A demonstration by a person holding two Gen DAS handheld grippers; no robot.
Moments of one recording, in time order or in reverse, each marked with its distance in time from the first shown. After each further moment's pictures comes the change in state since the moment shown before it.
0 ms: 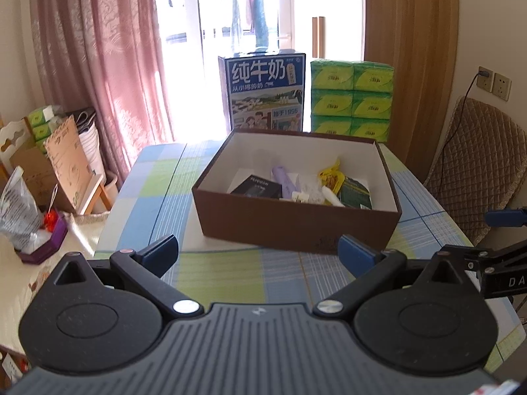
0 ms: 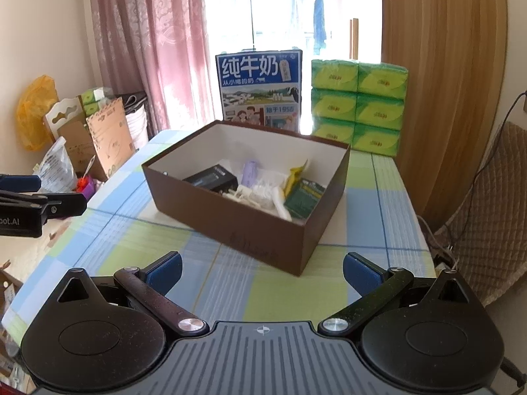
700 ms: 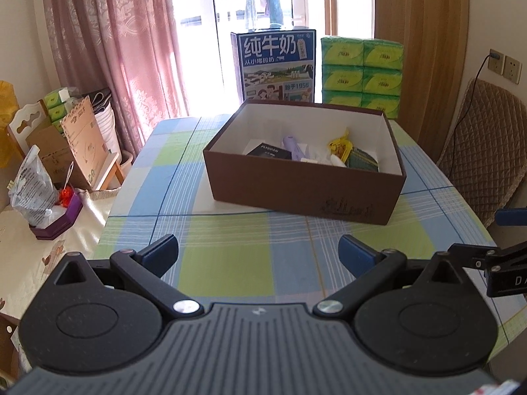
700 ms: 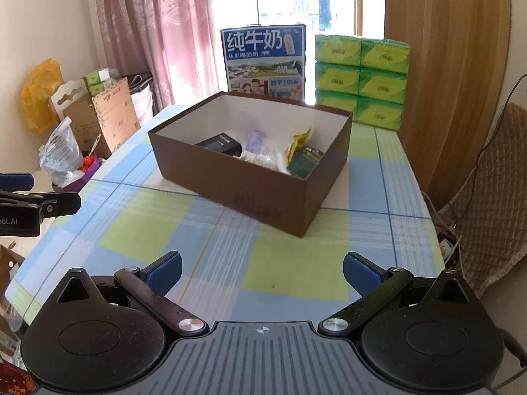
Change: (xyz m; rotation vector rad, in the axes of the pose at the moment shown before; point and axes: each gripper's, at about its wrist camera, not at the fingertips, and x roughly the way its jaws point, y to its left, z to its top) left arm -0.016 -0.012 -0.037 -0.020 0.063 0.072; right arm -0.009 -0.004 -0.034 -0.002 0.067 0.020
